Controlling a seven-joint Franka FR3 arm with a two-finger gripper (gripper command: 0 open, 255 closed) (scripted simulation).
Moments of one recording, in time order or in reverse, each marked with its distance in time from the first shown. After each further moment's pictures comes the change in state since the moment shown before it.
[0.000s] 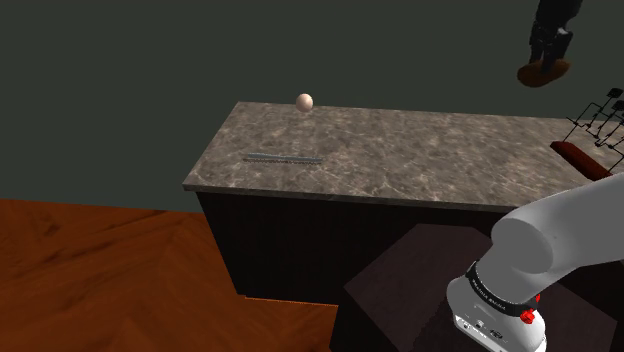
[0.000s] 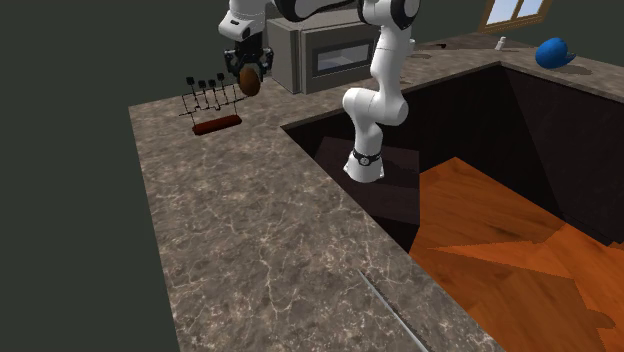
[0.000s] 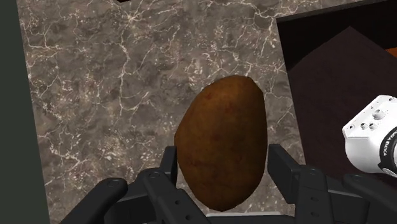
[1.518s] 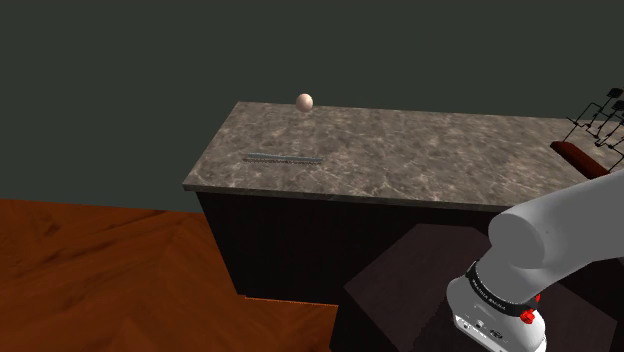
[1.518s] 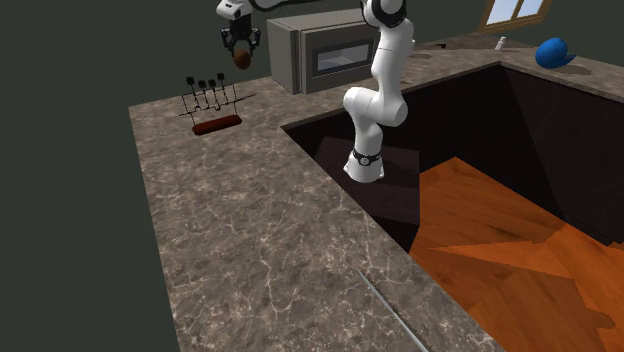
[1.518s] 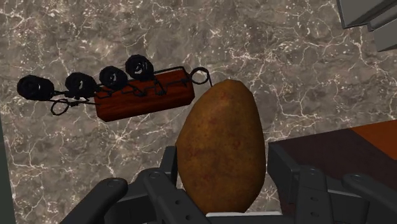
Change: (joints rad) arm -0.093 0.028 -0.459 0.108 -0.095 0.169 -0.516
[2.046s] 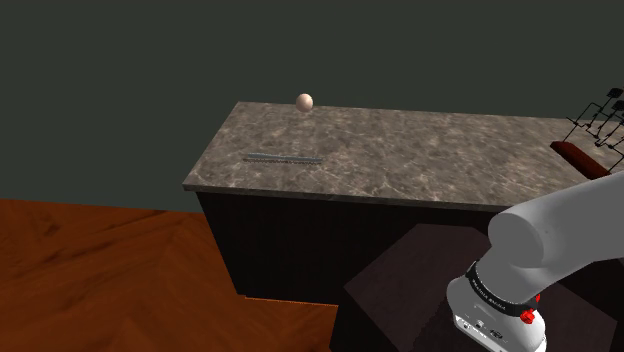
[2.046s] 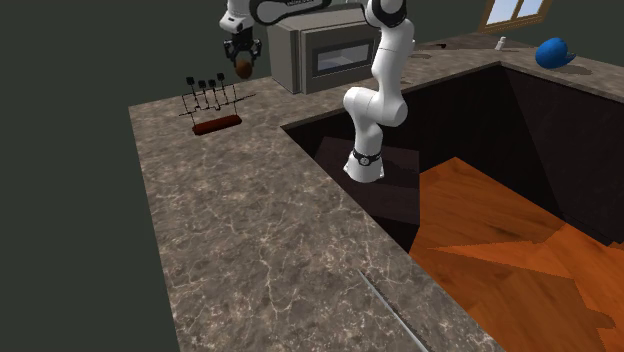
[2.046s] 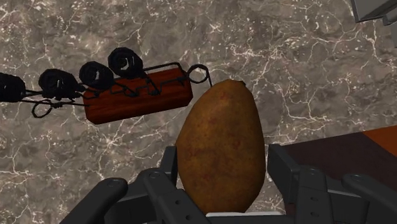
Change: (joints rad) arm -0.012 -0.016 -0.024 -0.107 -0.026 0.094 0.024
